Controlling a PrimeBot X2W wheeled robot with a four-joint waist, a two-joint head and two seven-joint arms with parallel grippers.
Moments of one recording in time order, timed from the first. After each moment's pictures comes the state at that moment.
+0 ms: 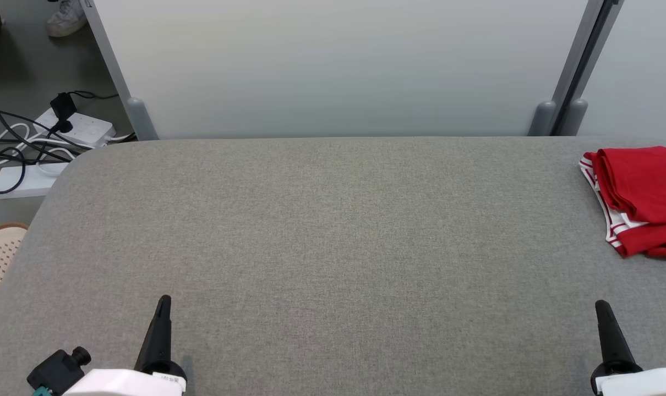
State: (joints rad) left arm 0.04 0.05 -0.01 0.23 -0.99 -0.12 -0.07; right arm 0.07 -0.05 -0.08 0.17 1.02 0.13 -0.07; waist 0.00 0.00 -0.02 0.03
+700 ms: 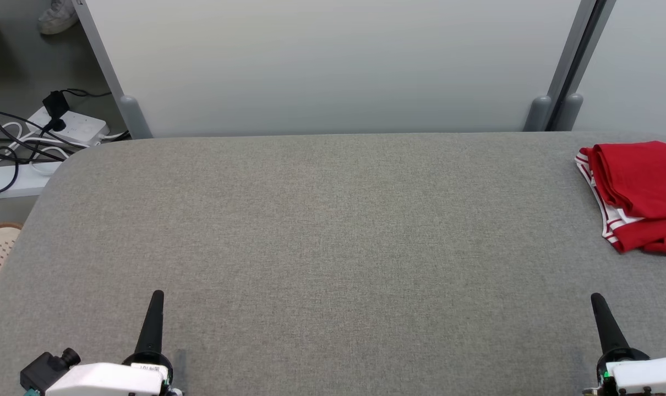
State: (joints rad) left arm 0.01 0.05 0.02 0.24 -1.23 -0.12 -0.01; right arm 0.02 -0.05 -0.09 0.21 1.25 0.13 0.00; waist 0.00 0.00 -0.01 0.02
